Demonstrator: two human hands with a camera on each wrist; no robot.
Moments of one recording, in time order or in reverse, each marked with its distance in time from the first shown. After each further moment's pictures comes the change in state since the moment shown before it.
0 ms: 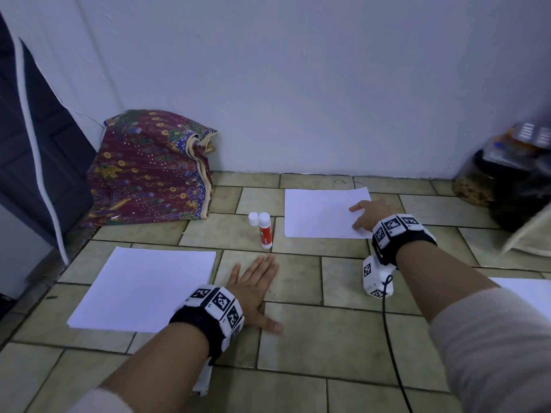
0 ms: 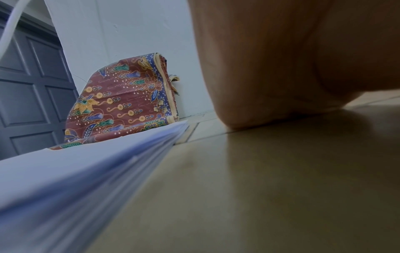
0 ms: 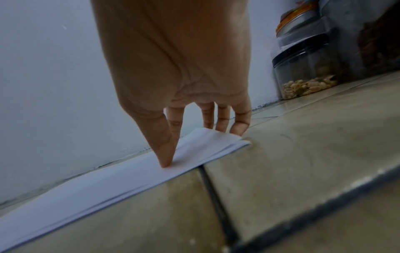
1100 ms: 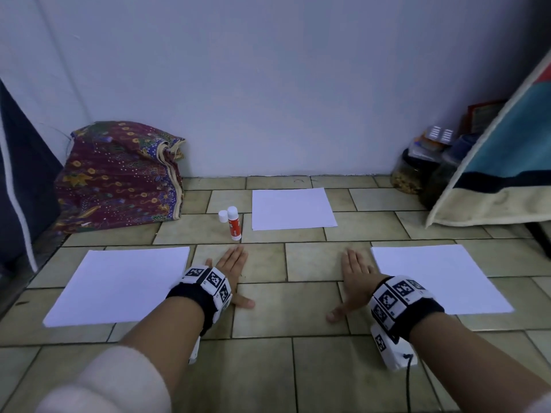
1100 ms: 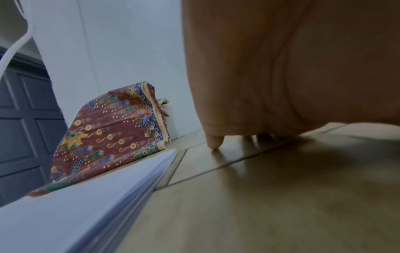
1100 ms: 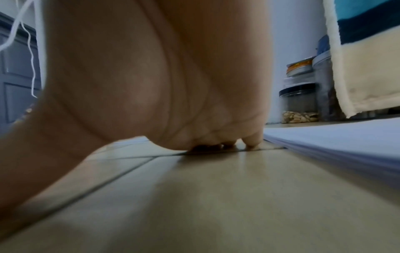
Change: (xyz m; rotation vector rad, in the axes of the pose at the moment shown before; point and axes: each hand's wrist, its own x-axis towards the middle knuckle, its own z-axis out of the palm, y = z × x) left_hand 0.002 0.010 0.004 0.047 0.066 -0.117; right_hand -0.172 0.080 0.049 -0.329 -0.346 -0.145
